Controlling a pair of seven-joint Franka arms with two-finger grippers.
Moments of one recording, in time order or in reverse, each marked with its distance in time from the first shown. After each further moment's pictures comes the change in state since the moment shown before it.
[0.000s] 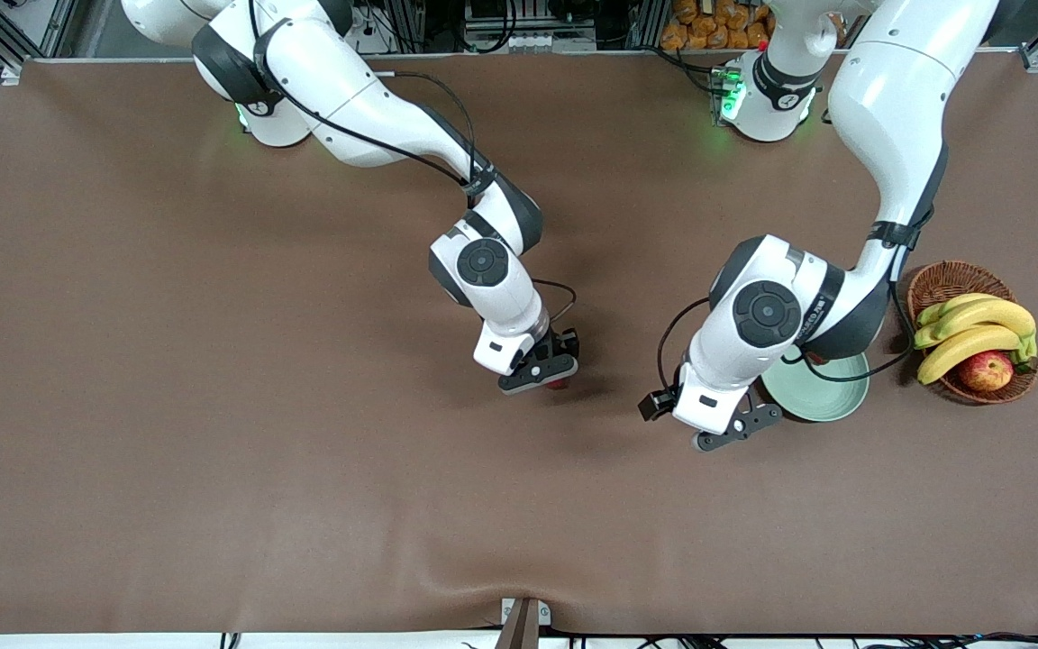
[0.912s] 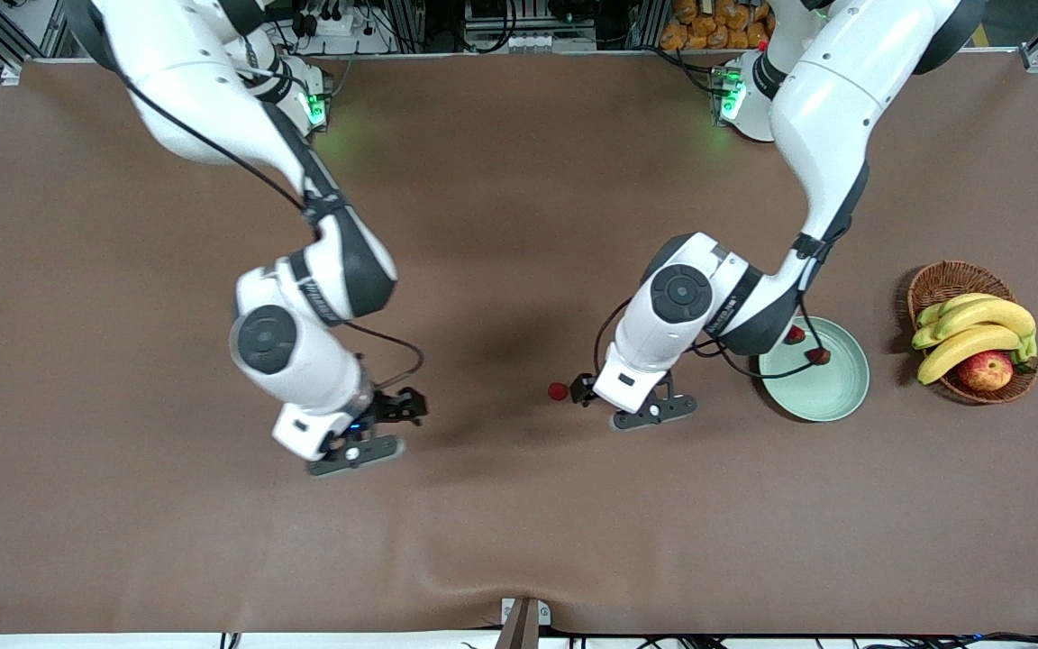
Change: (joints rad) left arm -0.138 0.103 0.002 0.010 0.018 0.194 -0.023; right arm -0.373 -0.253 -0.021 0.001 -0.001 -0.455 -0.369
